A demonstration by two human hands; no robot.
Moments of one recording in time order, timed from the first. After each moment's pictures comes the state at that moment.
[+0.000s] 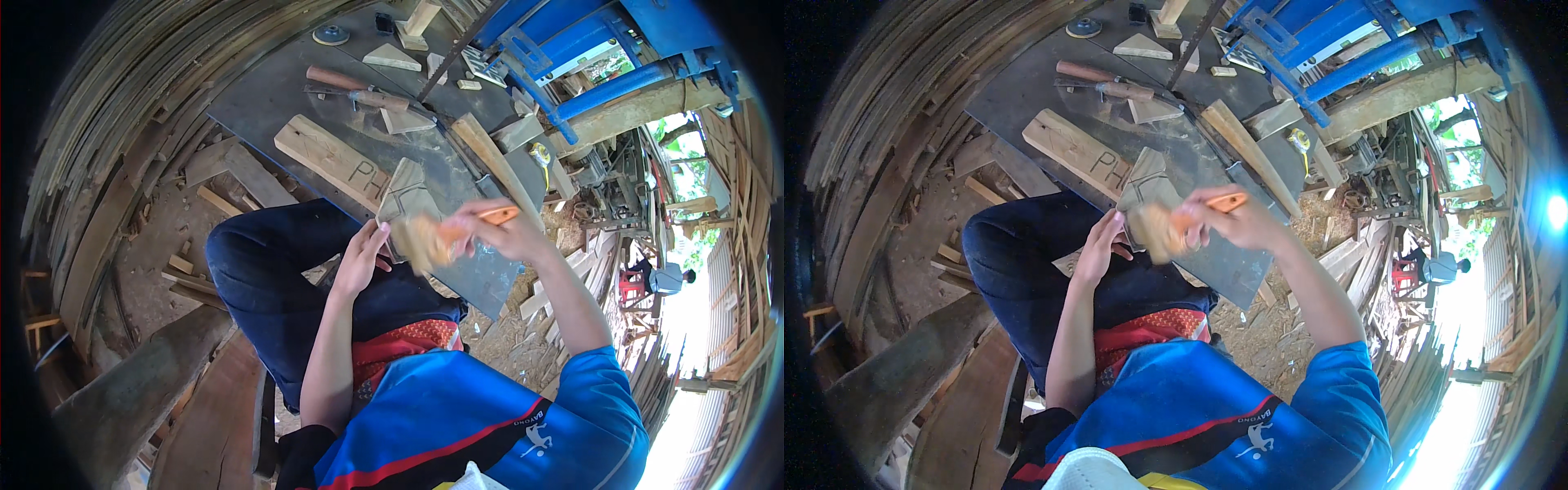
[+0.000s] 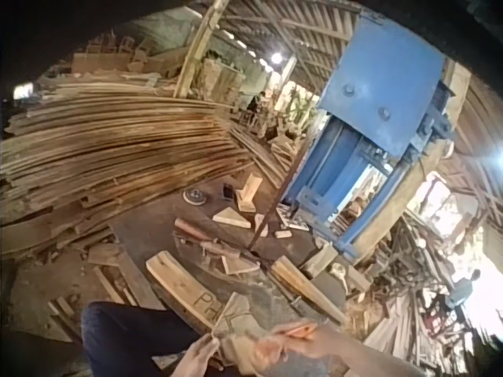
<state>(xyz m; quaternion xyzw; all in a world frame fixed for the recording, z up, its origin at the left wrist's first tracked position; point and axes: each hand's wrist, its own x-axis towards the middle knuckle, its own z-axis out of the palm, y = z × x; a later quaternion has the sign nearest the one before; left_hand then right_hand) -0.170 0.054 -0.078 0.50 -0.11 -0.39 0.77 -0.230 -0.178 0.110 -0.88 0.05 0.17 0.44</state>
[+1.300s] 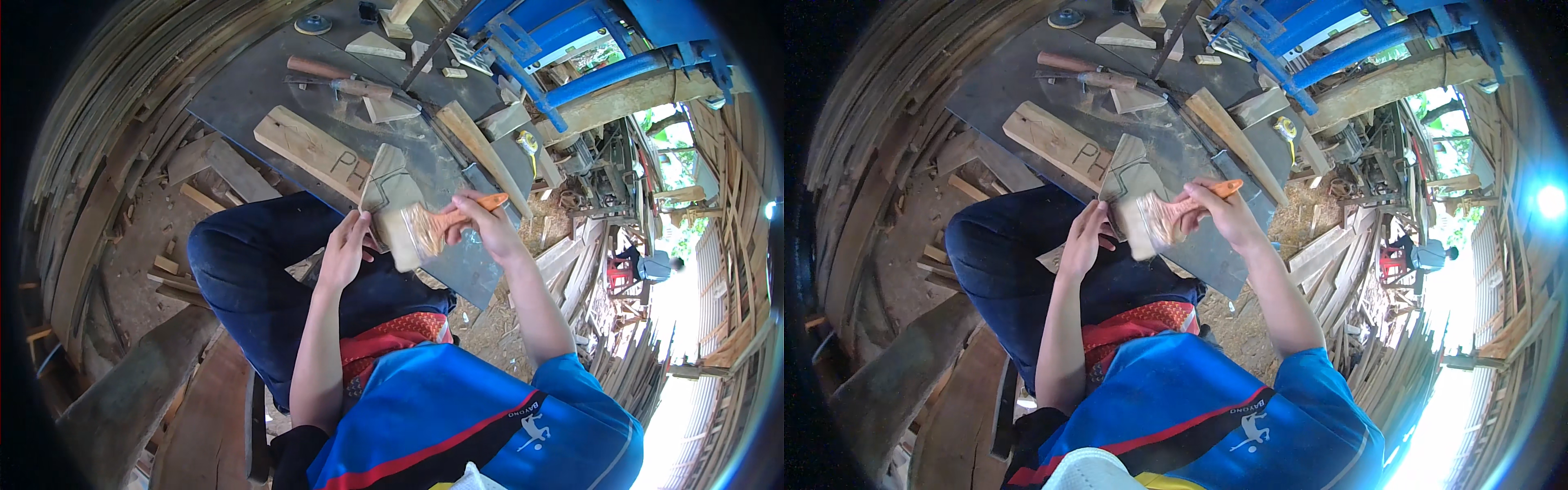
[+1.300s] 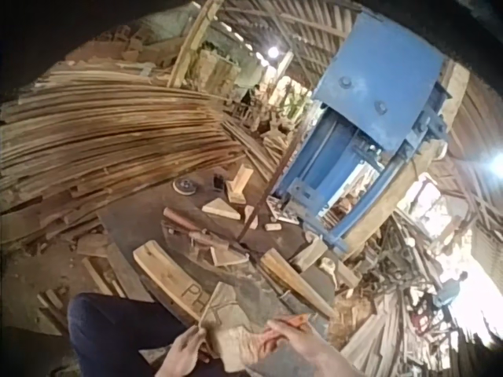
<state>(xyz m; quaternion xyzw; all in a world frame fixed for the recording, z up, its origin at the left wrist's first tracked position) -0.172 0.048 -0.078 0.54 -0.09 -0.35 0.76 -0.253 -0.183 0.058 -0.75 0.20 0.03 0.64</state>
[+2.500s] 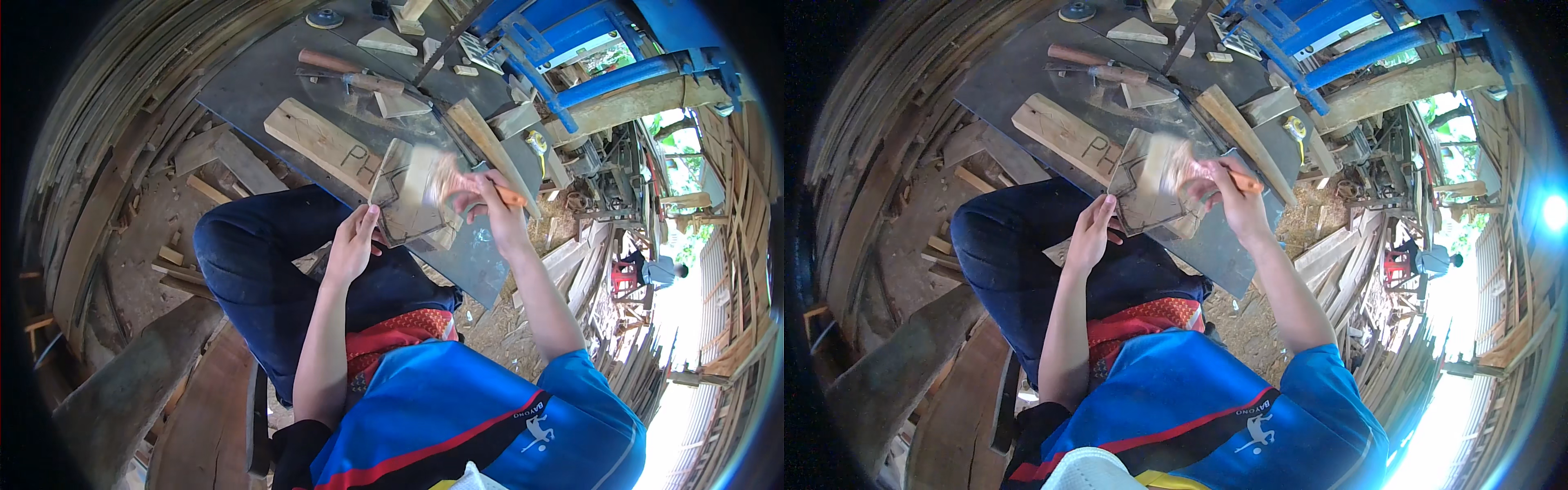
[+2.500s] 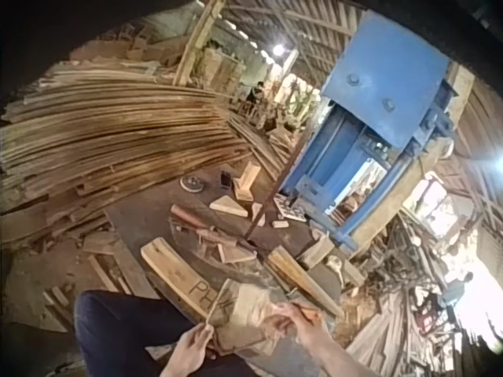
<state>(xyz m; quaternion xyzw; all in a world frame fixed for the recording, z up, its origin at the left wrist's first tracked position) -0.170 0.048 -0.079 0.55 -0.09 -0.35 0.75 -0.246 -0.178 0.062 -0.77 0.19 -0.02 0.60</state>
